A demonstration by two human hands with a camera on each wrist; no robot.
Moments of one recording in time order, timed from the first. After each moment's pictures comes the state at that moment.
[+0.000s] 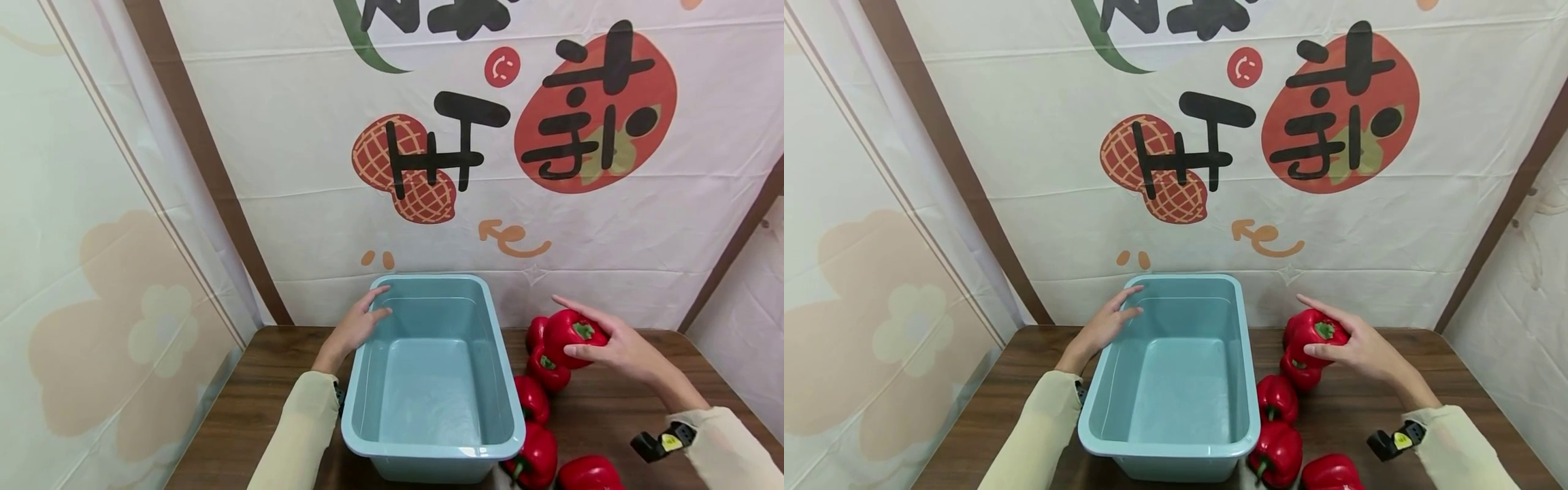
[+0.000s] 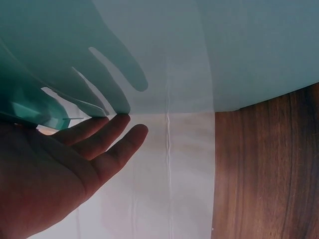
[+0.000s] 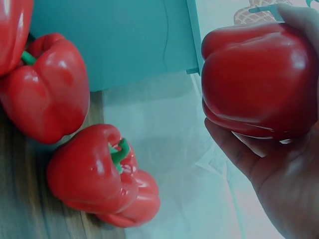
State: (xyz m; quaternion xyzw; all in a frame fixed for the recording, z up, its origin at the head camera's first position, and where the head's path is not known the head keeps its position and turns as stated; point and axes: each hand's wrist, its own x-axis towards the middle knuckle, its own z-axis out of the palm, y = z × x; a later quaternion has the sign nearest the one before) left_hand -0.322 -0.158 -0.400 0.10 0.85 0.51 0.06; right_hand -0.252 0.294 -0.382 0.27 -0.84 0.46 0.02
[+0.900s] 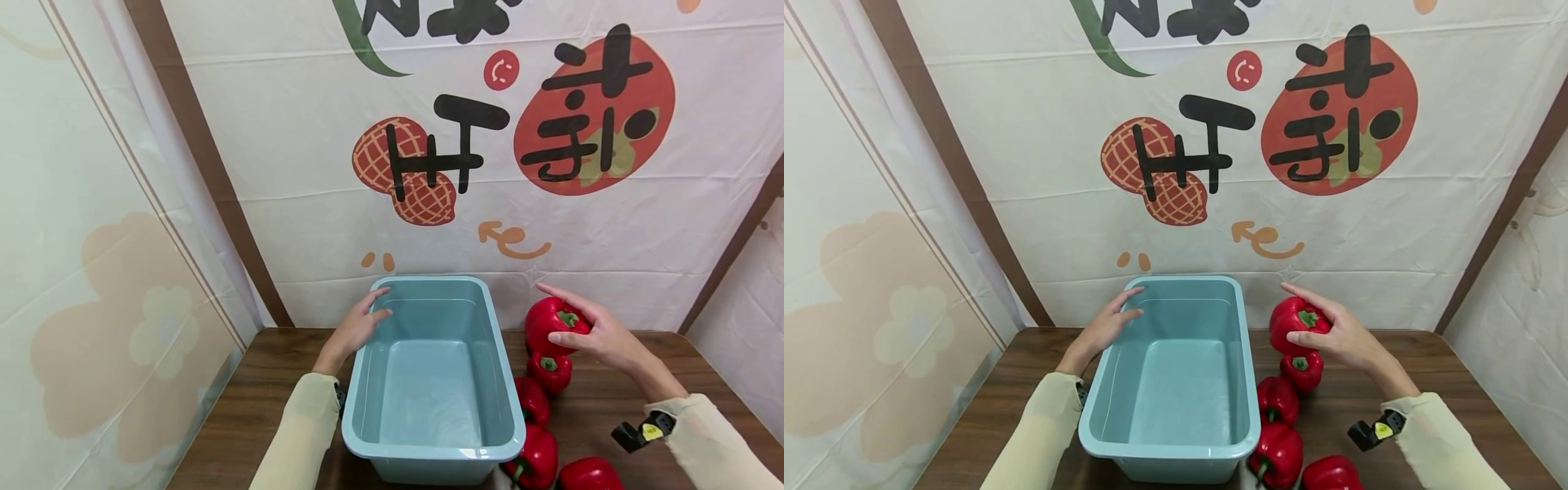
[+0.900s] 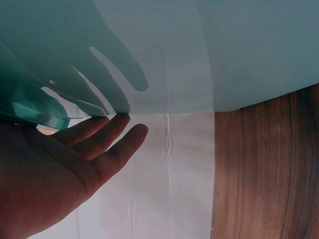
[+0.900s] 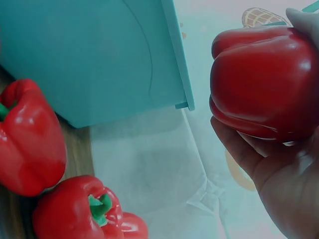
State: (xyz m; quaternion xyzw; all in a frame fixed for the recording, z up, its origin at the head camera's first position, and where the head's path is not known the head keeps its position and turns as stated) left_hand -0.321 -0.156 -0.399 0.09 0.85 0.51 0.05; right_hand -0.262 0.267 -0.366 0.30 -0.81 0.50 0.02
